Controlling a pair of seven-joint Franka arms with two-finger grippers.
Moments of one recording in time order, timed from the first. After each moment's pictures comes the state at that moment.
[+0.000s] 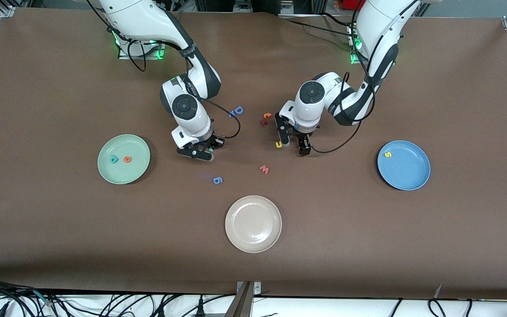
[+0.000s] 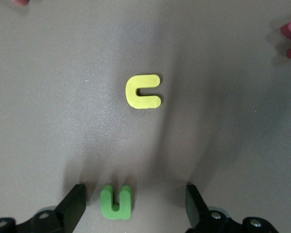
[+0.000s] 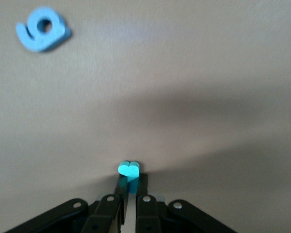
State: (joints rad) left arm -0.41 0.54 -0.22 -2.12 0.32 2.63 0.45; right arm 0.66 0.56 -0.06 -1.98 0.13 2.53 0.75
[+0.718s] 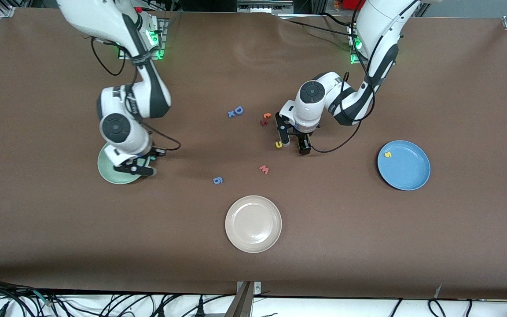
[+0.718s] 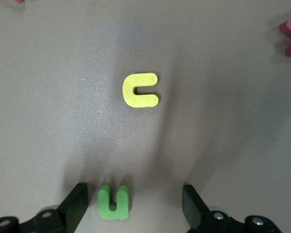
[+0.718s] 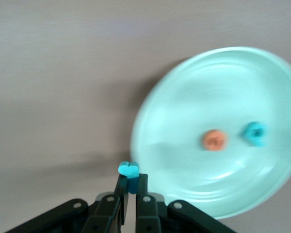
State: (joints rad) left arm -0.41 0.53 -0.22 -2.12 0.32 2.64 0.45; right arm 0.66 0.46 -0.42 -1.98 0.10 2.21 0.28
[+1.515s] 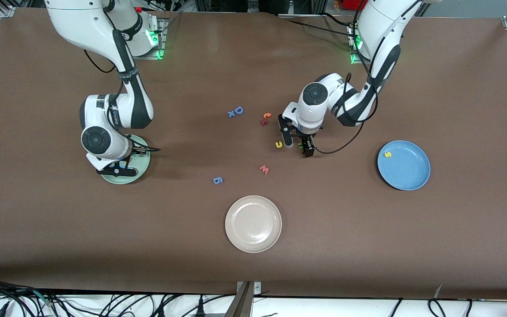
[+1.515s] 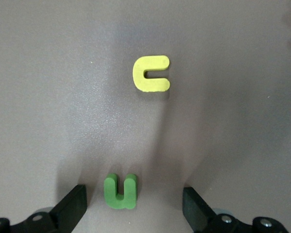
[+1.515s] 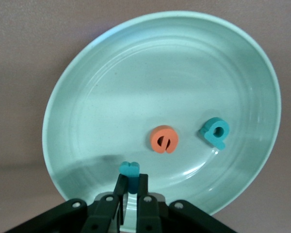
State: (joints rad) left arm -0.41 0.53 -0.20 -2.13 0.32 2.64 0.45; right arm 0.63 0.52 -0.45 -2.00 0.10 2.19 0.17
